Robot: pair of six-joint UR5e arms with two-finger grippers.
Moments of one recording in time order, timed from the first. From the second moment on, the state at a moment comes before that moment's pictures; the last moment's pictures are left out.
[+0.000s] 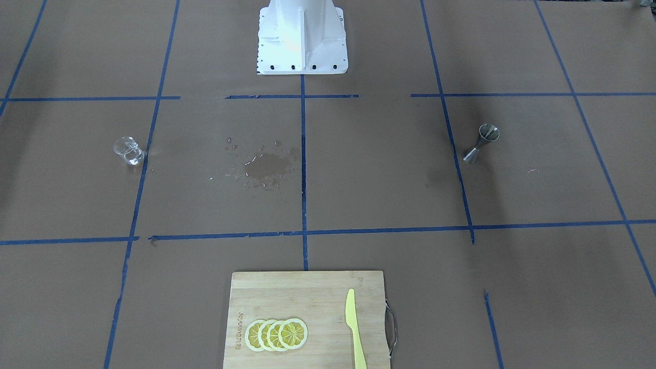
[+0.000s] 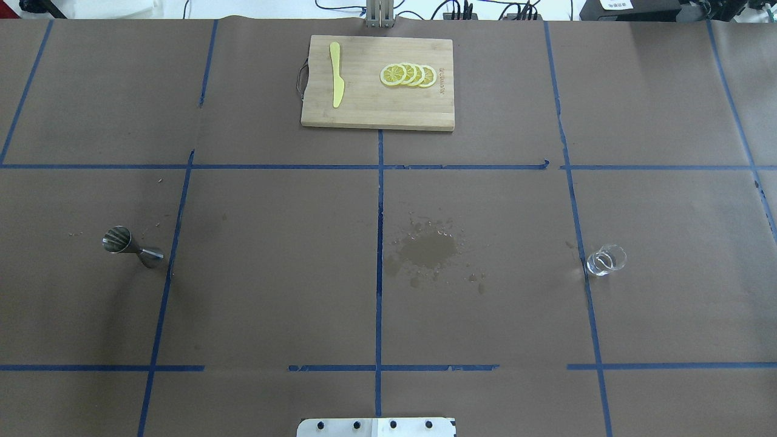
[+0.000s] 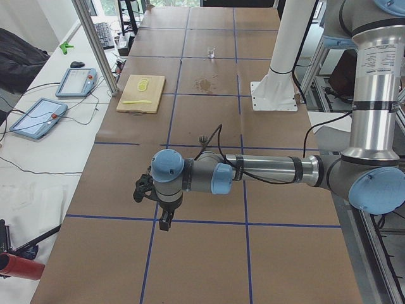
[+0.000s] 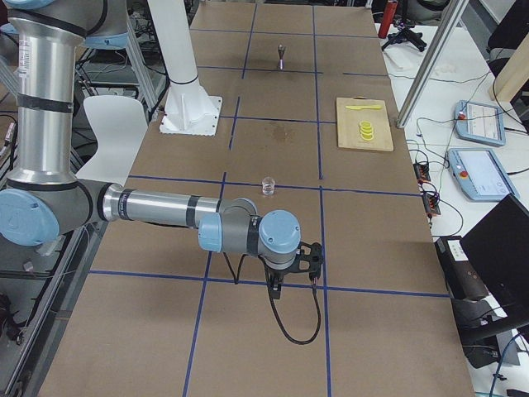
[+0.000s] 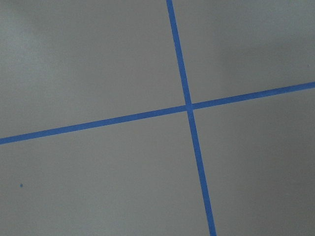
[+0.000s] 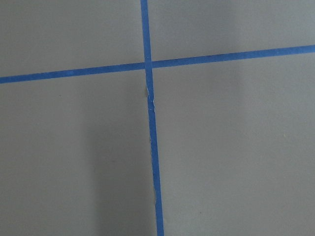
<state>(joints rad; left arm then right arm) -1.62 -1.55 -1.62 -1.63 -2.34 0.15 1.63 -1.71 1.66 -1.54 2.43 0.03</state>
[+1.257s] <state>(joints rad) -1.46 -1.69 -1.78 -1.73 -2.39 0.01 1.62 -1.69 1.73 -1.55 2.45 0.03</state>
